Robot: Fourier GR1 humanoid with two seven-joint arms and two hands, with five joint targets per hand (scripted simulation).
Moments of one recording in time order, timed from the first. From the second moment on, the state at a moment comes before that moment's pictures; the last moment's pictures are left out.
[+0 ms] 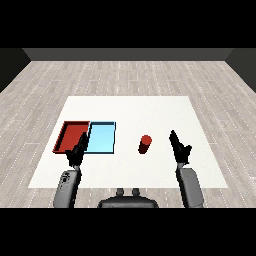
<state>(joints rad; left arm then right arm) 0.02 0.10 0.00 -1.58 0.01 -0.01 -0.01 -0.02 -0.13 -0.03 -1.54 -0.02 0.01 0.03</state>
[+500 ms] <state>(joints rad) -0.02 0.07 0.02 -1.65 0.04 -0.03 -0.19 0.06 -0.20 -0.16 -1.63 -0.17 0.19 -0.18</state>
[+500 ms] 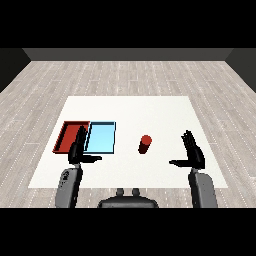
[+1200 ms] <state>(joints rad) -0.01 0.05 0.05 -1.59 0.07 -0.08 -0.45 0.09 -0.21 -0.23 -1.58 -0.22 0.35 -0.36</state>
